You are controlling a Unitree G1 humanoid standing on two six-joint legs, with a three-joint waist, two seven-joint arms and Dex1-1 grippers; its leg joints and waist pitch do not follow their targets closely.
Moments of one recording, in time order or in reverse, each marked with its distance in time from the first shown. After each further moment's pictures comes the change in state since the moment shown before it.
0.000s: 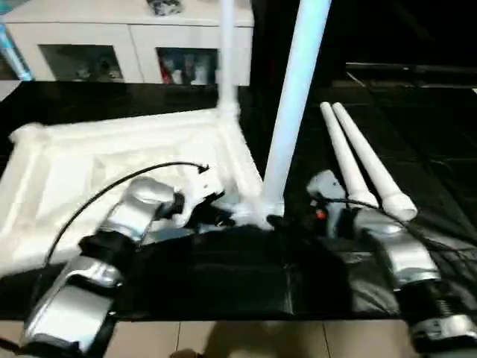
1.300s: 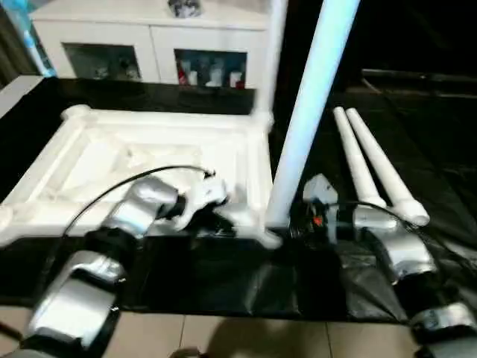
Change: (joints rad) left arm -0.043 -0.065 -0.008 0.074 0.022 0.016 0.060; right arm -0.039 0.058 0.009 0.088 -0.006 -0.012 -0.024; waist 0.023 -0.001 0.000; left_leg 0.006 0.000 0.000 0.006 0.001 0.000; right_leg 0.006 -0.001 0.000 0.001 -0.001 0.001
